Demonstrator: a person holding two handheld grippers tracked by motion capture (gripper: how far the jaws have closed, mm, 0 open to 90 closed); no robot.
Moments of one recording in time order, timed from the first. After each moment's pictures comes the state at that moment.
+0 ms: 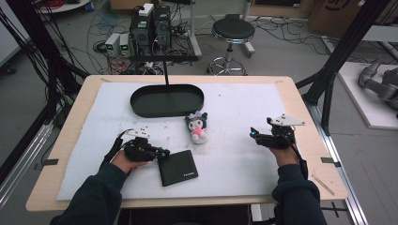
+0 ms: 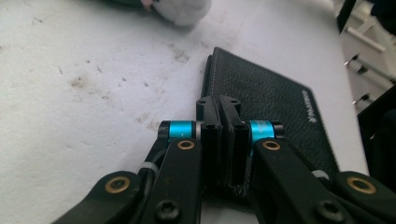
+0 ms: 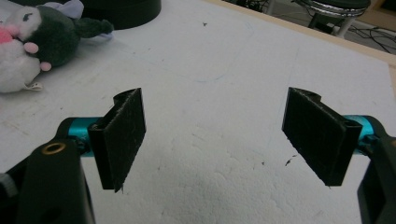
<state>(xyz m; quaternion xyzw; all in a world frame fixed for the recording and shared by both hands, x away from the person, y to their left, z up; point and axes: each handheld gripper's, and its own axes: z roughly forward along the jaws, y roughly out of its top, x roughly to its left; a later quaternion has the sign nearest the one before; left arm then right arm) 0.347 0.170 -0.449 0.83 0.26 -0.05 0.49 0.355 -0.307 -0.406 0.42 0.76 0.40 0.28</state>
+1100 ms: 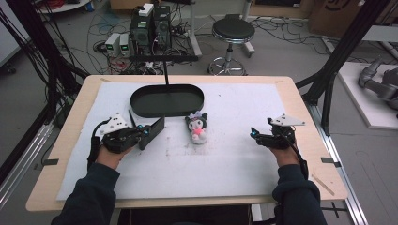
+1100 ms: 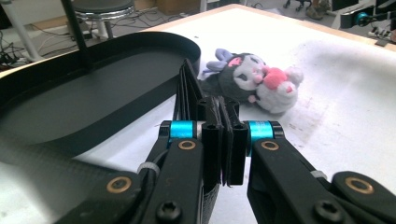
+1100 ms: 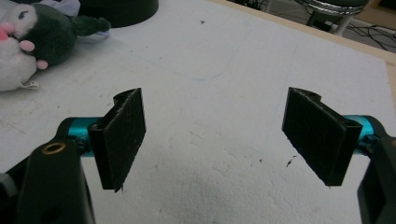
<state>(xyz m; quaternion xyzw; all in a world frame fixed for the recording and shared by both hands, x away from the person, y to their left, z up) 0.329 0.203 -0.397 0.76 0.32 0.19 0.54 0.355 -0.308 -0.406 0.42 0.76 0.40 0.28</state>
